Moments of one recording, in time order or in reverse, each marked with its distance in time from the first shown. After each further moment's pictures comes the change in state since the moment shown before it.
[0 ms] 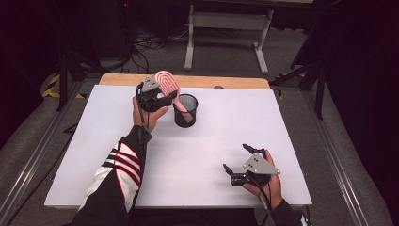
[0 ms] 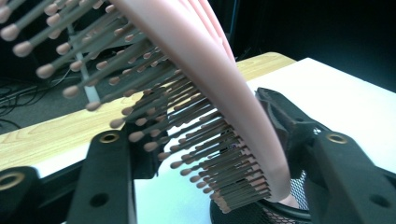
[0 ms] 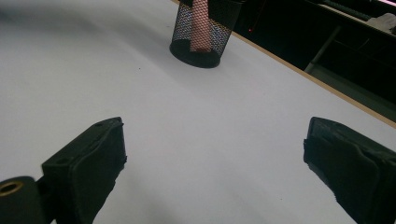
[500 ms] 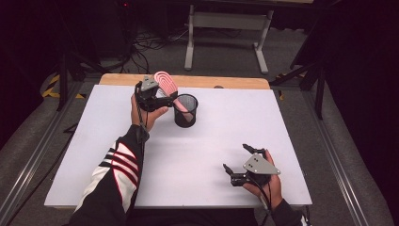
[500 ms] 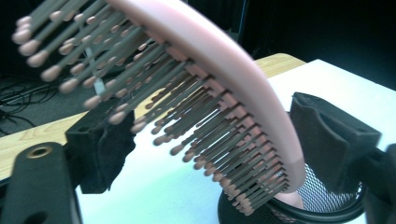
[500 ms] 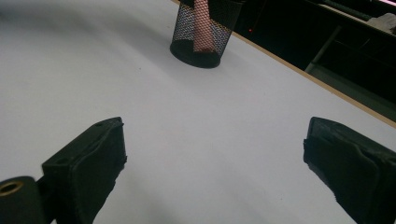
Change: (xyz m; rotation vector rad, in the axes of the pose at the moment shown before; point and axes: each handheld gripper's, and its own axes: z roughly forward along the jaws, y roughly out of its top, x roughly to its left) left arm 0.002 0.004 -0.005 0.001 0.030 -0.009; right arm 0.000 0.000 0.000 0.000 0.002 0.000
